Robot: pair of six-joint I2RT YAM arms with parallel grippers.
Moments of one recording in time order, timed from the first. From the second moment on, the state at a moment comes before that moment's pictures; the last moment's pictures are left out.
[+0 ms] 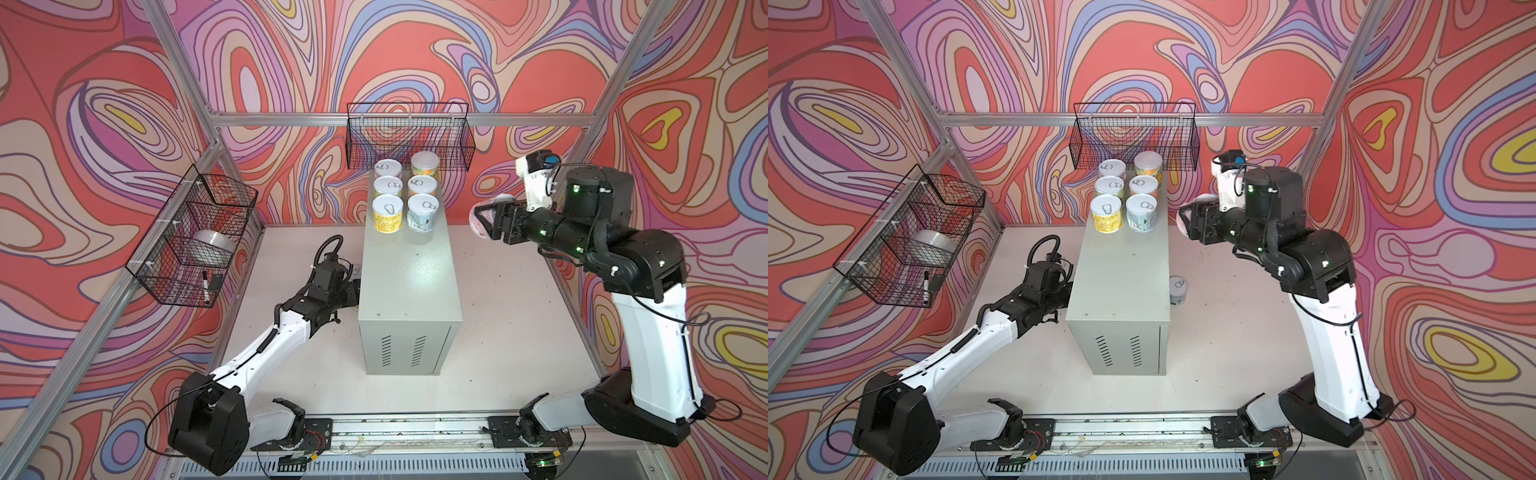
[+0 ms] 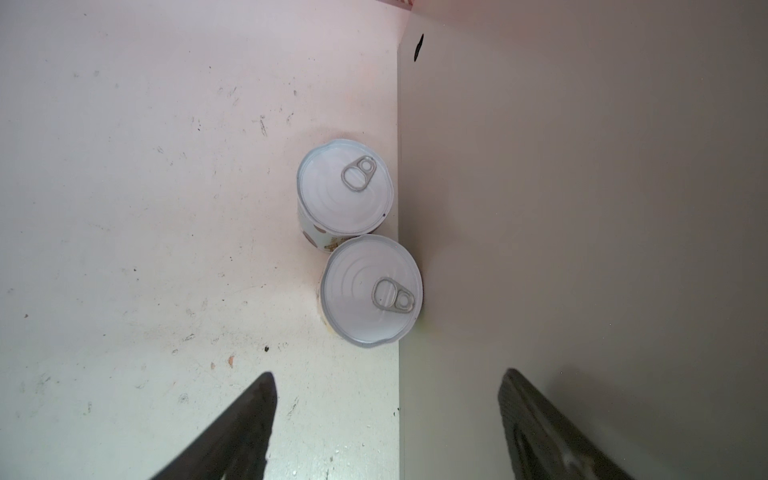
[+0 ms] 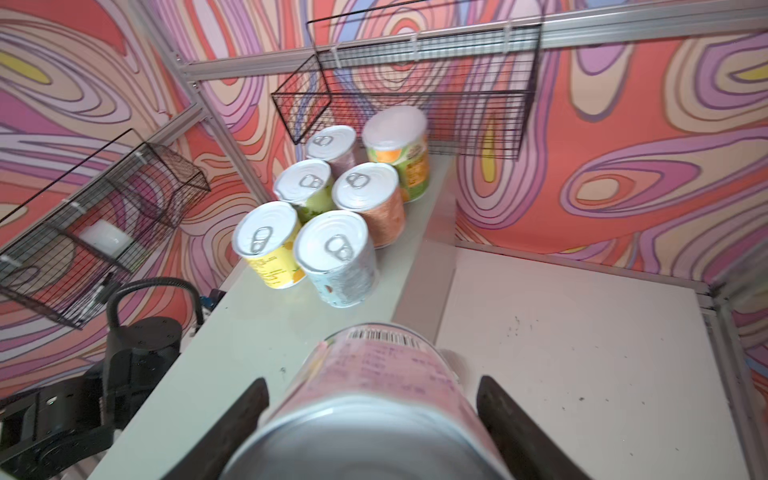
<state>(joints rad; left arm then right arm) -0.40 1.25 0.89 -0.37 -0.08 -0.50 0.54 1.47 2.31 -1.21 0.01 0.22</state>
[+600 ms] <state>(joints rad) -0.40 1.20 0.92 -0.45 -0.10 -0.48 0.82 1.83 2.57 -1.25 0.10 0.17</state>
